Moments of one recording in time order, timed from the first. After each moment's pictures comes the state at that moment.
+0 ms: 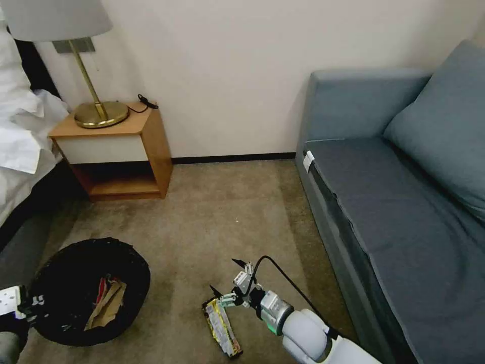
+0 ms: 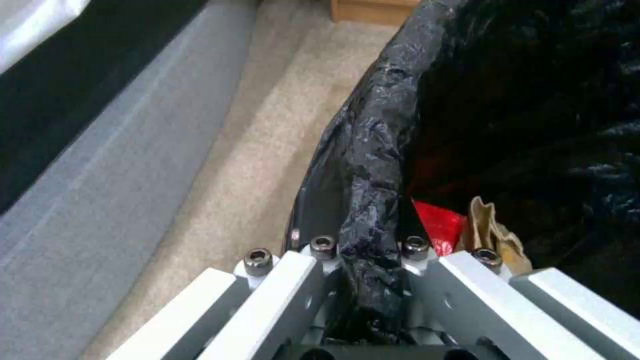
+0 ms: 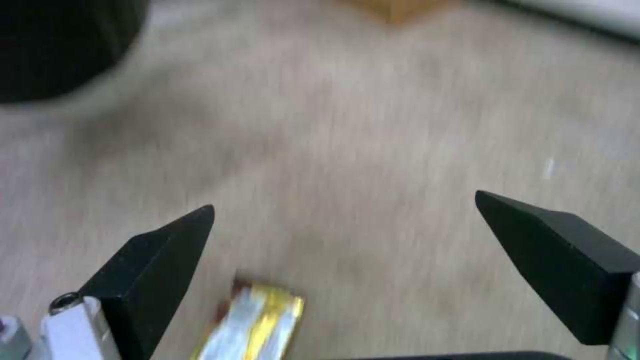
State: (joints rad) left arm 1.72 -1.39 -1.26 -2.13 -0.40 0.64 0.07; right arm -1.07 1.08 -0.33 1.71 0.24 -0.28 -0.02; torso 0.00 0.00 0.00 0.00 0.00
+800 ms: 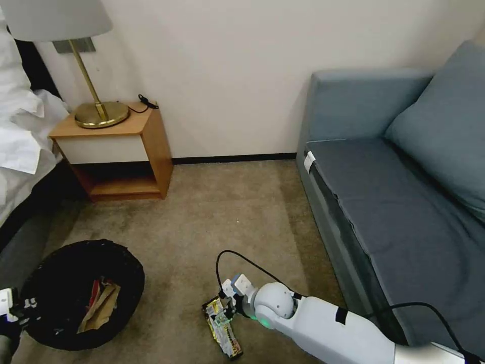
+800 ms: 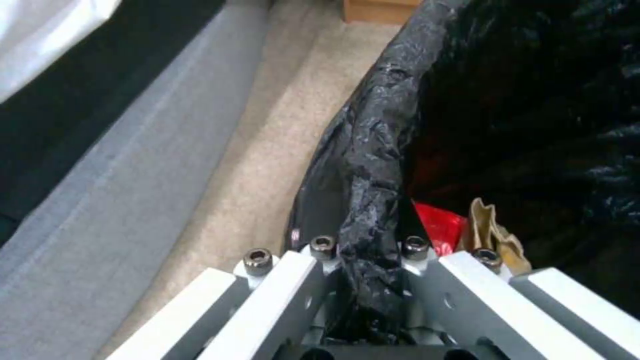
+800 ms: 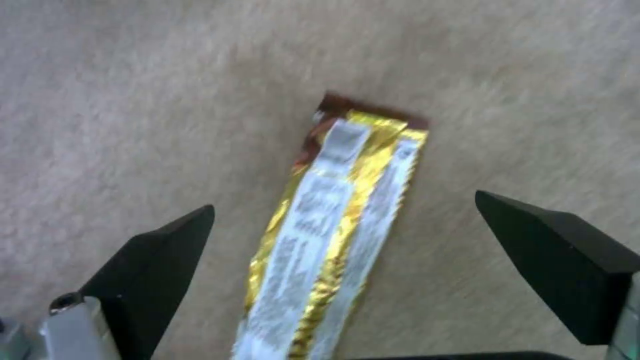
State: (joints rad) left arm 1.73 -1.39 -1.27 -2.14 -0.40 0.65 0.06; right arm -0.71 1.18 -0.69 1.49 0.71 -0.69 0.07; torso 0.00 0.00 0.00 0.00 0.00
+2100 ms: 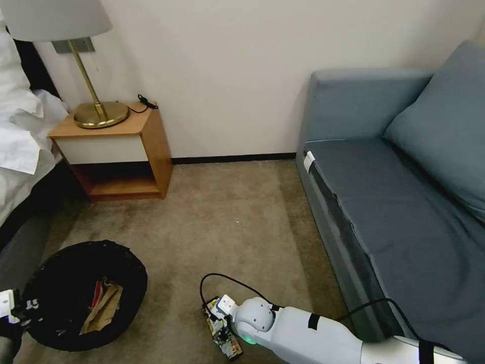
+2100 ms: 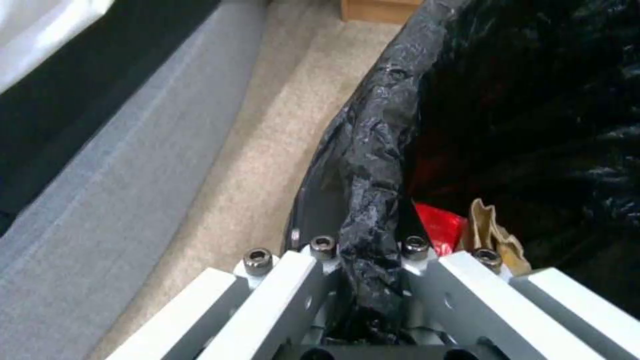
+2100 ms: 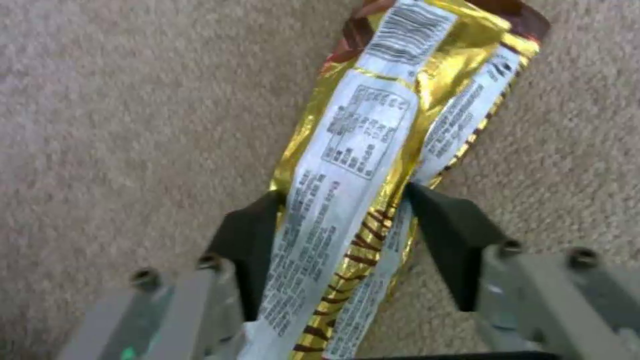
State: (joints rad) left arm 1.73 -1.40 -1.27 -2.14 -0.40 0.65 0.07; right arm -0.67 1.29 -0.83 1.29 0.63 -0.73 0.08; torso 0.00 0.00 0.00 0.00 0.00
